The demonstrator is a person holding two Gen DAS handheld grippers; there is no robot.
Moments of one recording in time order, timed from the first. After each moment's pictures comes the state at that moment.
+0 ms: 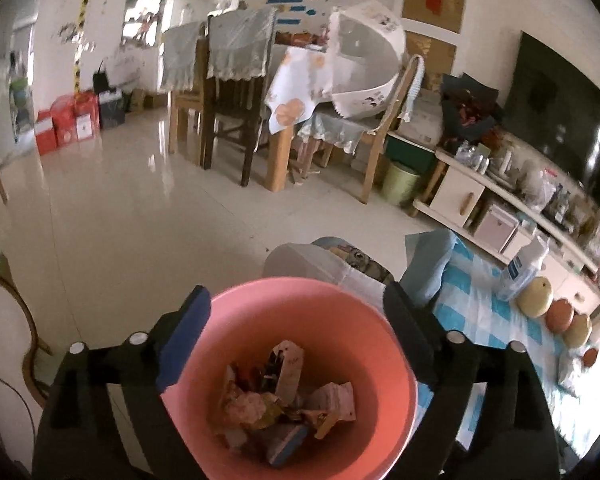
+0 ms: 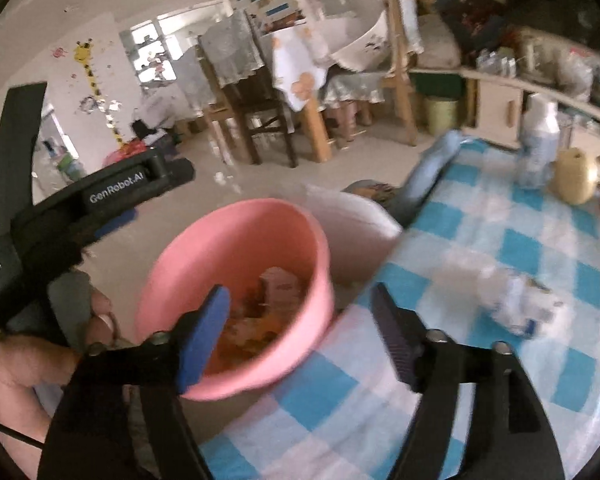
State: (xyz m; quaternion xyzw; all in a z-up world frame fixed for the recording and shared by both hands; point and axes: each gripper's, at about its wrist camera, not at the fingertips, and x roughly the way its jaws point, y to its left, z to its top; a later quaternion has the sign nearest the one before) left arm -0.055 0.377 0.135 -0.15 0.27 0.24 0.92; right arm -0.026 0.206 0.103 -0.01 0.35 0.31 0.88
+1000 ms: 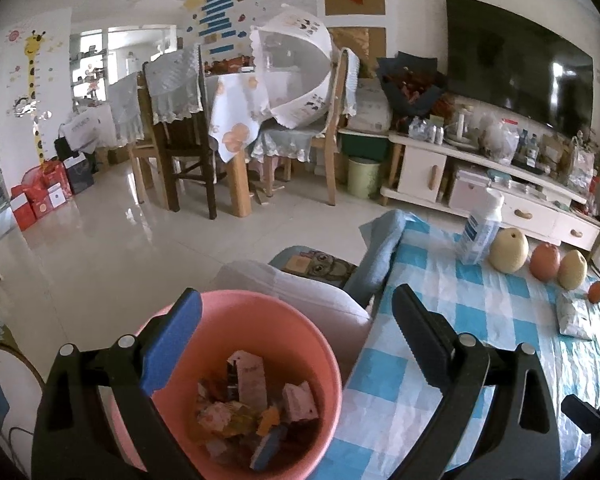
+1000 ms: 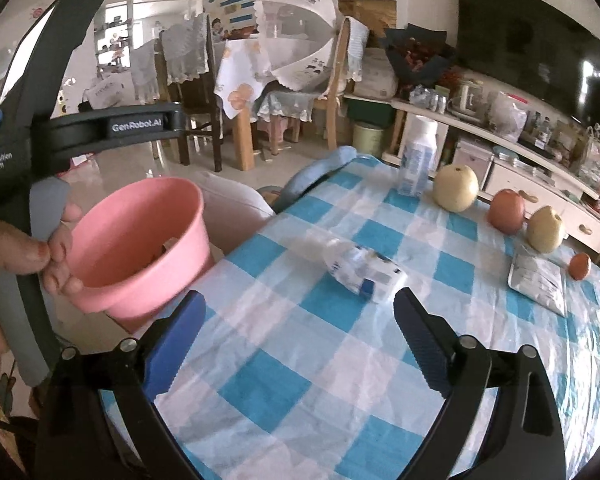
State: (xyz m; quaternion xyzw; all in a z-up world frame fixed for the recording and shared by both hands) left arm -0.039 0.294 0.149 -0.05 0.27 0.18 0.94; right arm -0.058 0.117 0.095 -0.09 0.31 0.21 0.92
